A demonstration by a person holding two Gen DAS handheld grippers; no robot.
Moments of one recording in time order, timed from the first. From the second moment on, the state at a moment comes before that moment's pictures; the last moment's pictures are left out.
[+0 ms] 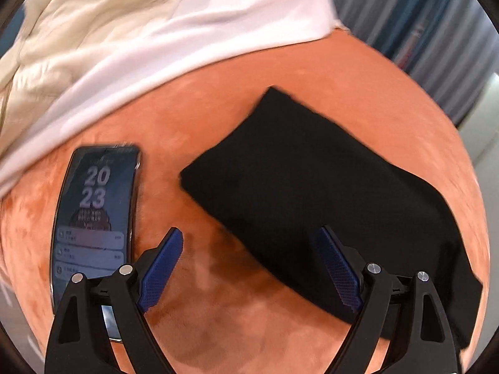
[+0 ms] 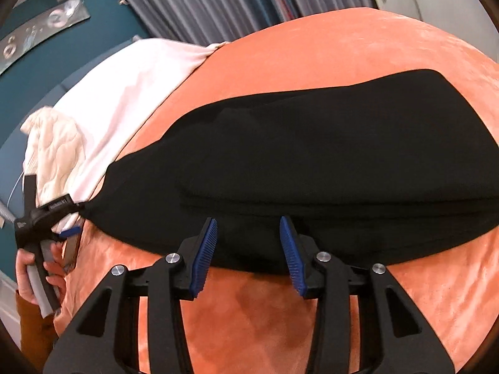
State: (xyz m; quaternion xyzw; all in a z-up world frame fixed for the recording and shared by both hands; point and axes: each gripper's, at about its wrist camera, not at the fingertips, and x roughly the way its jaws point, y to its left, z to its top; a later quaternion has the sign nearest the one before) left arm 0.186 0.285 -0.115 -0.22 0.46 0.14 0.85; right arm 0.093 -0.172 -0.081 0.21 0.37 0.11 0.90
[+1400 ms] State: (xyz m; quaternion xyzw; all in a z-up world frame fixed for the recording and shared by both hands) left arm 0.174 -0.029 0.029 0.01 0.34 -0.10 0.94; right arm 0.072 -0.202 -0.085 0.29 0.31 0.13 0.90
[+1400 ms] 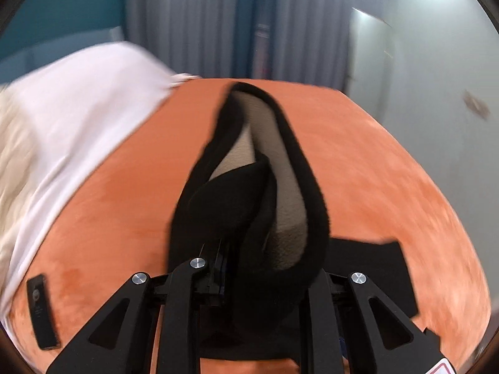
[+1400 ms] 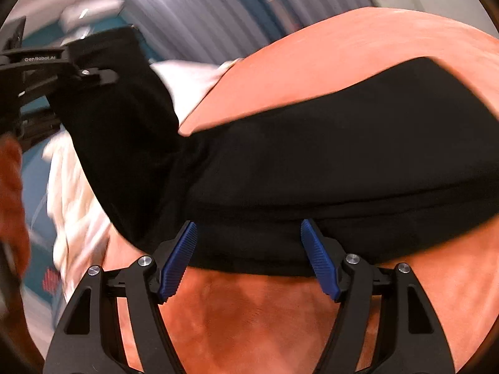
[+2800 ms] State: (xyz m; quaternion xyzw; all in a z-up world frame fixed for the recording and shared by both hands) left arm 0.015 -0.120 -0.085 0.16 0.35 -0.10 0.92; right arm 0.114 -0.320 -0.067 0.26 0.43 0.10 0.86
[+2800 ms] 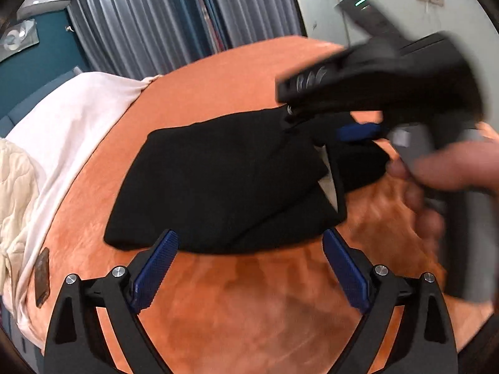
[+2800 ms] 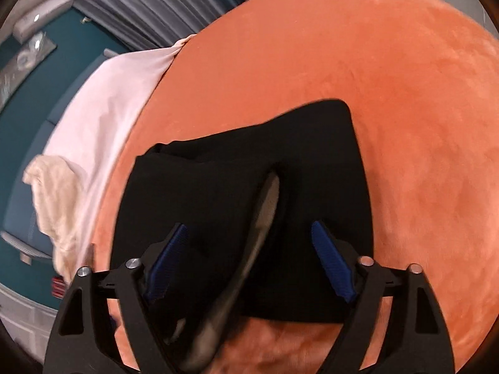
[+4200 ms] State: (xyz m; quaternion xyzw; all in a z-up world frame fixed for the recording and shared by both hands) left arm 0.145 0.057 -0.078 -0.21 0.52 -0.19 0.80; right arm 0.022 -0.355 -0.045 0.37 0.37 0.16 0.84
